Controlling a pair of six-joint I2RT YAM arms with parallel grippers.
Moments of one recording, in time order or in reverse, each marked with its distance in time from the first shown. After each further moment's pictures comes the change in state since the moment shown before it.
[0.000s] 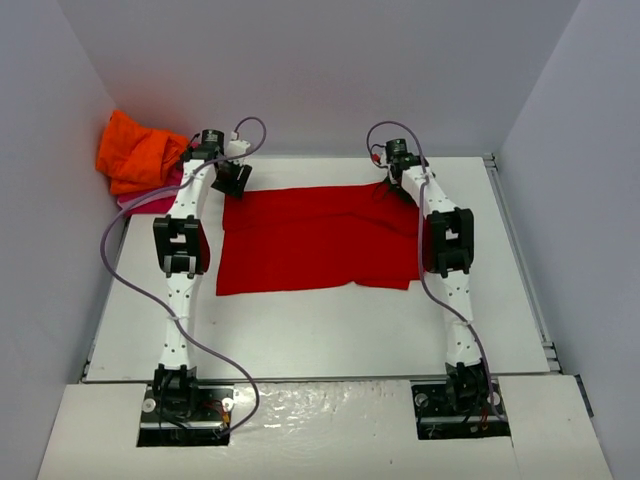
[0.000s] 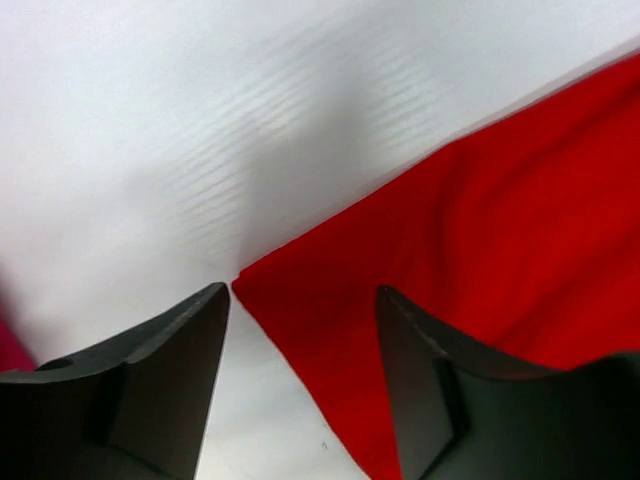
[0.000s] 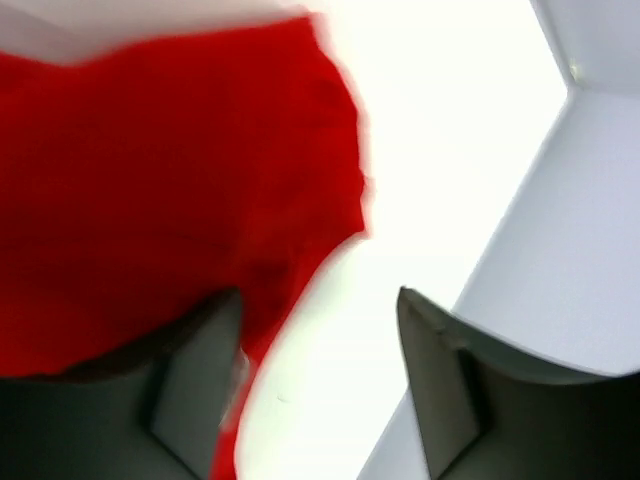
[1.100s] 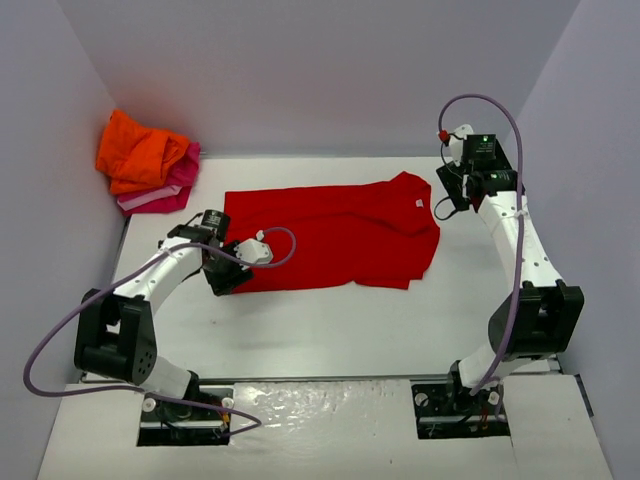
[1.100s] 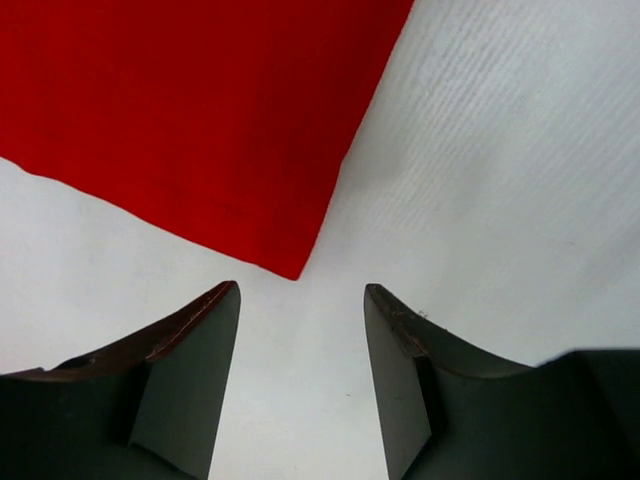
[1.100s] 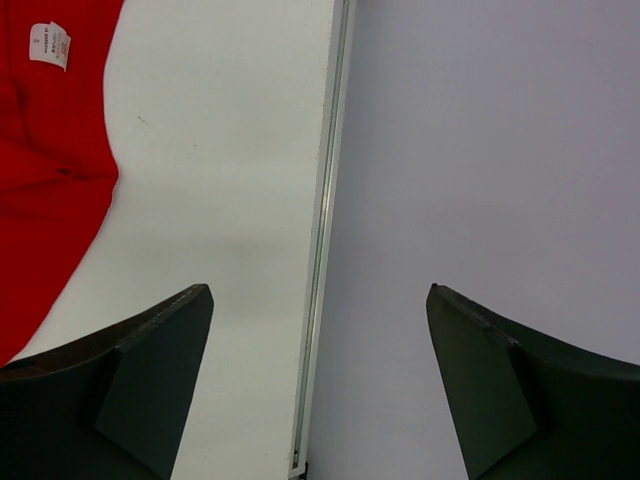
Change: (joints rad) left arm -0.188 -1.178 -1.595 0.128 -0.025 0.521; right arm -0.147 -1.030 -0.833 0.091 -0.142 0.110
